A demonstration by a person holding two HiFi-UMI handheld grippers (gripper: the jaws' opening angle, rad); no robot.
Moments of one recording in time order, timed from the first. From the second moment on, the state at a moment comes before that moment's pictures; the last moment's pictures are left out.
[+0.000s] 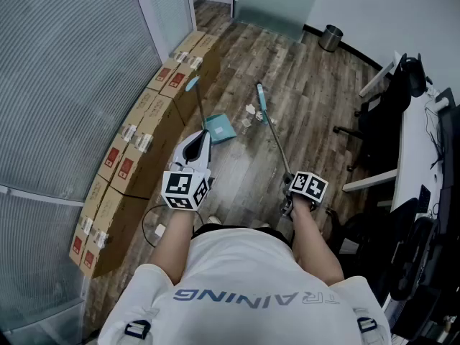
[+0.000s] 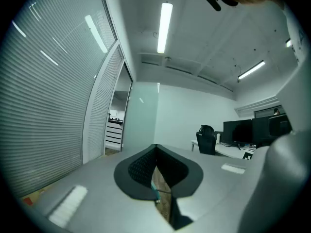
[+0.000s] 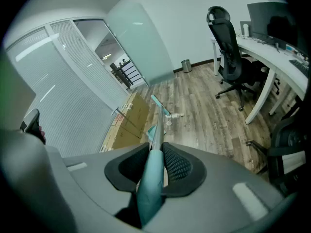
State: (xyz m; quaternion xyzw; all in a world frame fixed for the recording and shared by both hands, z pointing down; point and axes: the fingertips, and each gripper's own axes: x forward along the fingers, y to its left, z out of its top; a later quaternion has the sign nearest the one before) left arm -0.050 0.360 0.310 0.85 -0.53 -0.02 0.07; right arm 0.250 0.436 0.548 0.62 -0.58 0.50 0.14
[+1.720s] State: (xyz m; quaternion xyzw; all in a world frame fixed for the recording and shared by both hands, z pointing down) left arm -0.124 0.284 0.365 0.83 -0.55 -0.01 0.13; right arm 0.207 0.334 0.568 0.61 -0.58 0.52 0.15
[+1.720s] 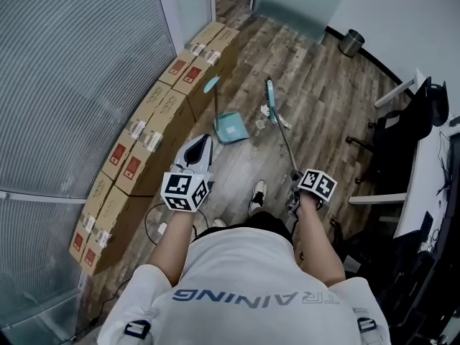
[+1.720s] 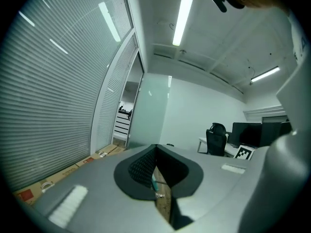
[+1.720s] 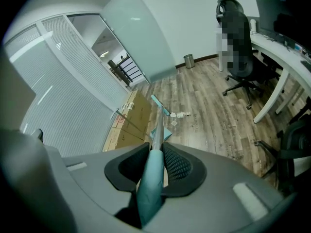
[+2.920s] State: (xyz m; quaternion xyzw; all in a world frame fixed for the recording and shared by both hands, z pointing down) left arm -0.043 0.059 0.391 0.78 -0.61 0.06 0.16; right arm 0.298 0.102 0.626 0.54 -0.57 0.58 0.19
